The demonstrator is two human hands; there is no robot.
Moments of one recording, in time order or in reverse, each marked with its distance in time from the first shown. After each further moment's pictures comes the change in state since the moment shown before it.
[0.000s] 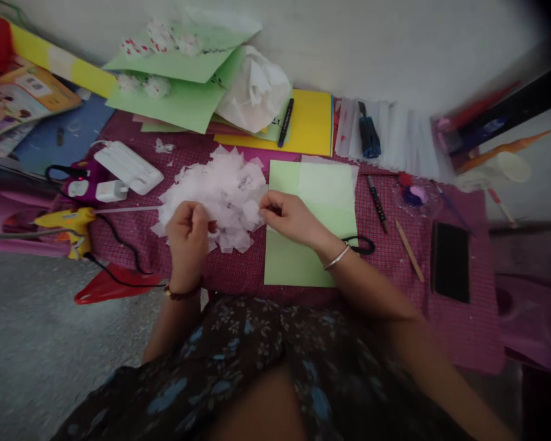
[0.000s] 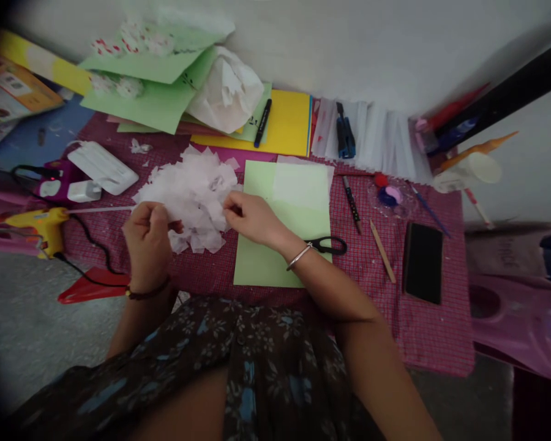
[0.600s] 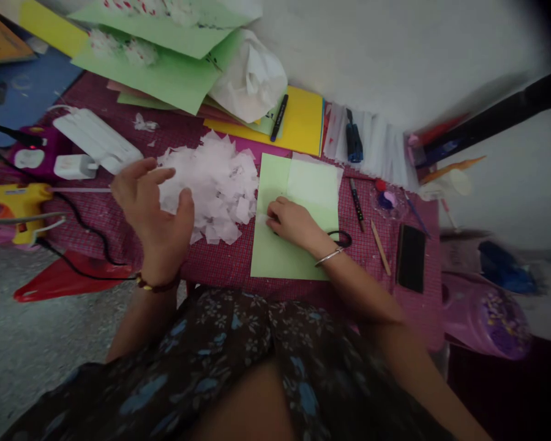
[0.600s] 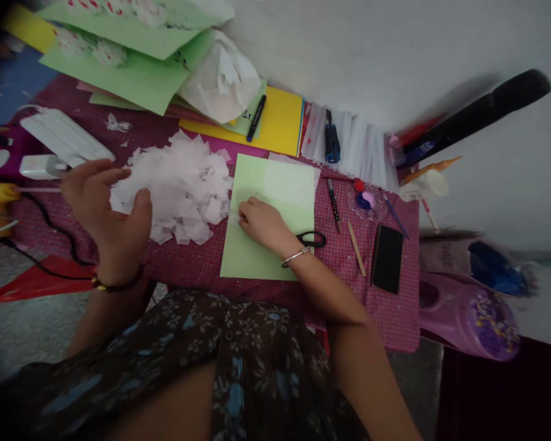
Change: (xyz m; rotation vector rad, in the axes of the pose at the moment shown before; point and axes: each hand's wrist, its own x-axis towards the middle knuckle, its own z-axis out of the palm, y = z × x) left_hand 0.010 -0.003 -0.021 0.364 0.150 0.440; right_hand -0.025 0.029 -0.010 -0.740 -0.118 0.075
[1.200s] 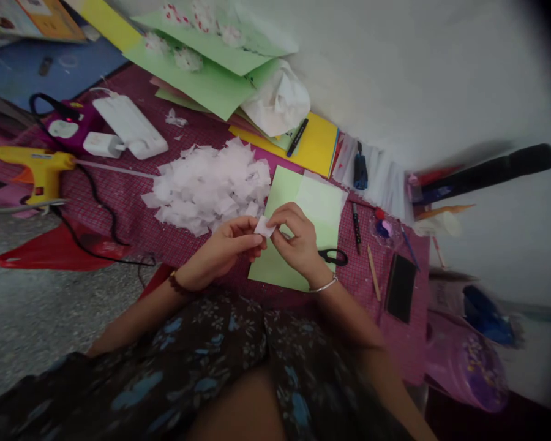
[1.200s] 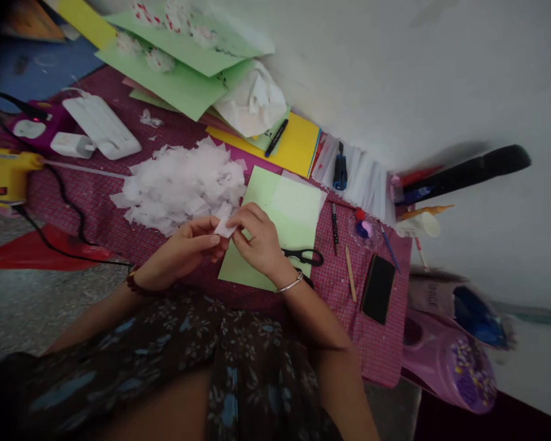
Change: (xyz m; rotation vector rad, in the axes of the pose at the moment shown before) left_hand -0.039 0.066 0.025 -1.294 -0.731 -0.796; right_hand -0.022 -0.036 -0.007 0.394 0.359 -0.273
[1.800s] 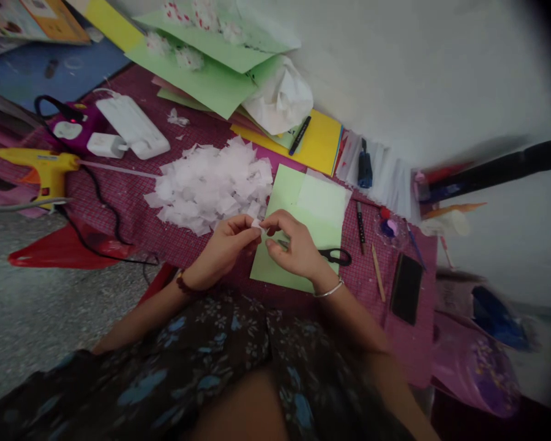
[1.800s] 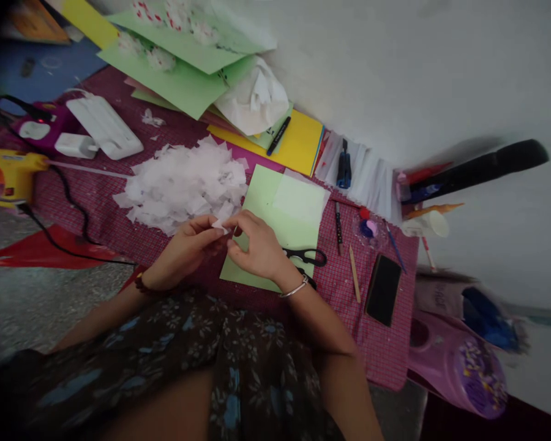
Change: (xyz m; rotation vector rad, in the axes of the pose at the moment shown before) left_hand 0.004 -0.010 0.002 -0.039 0.201 -0.007; right_hand -0.003 -0.003 -0.001 0.128 -0.121 -0.042
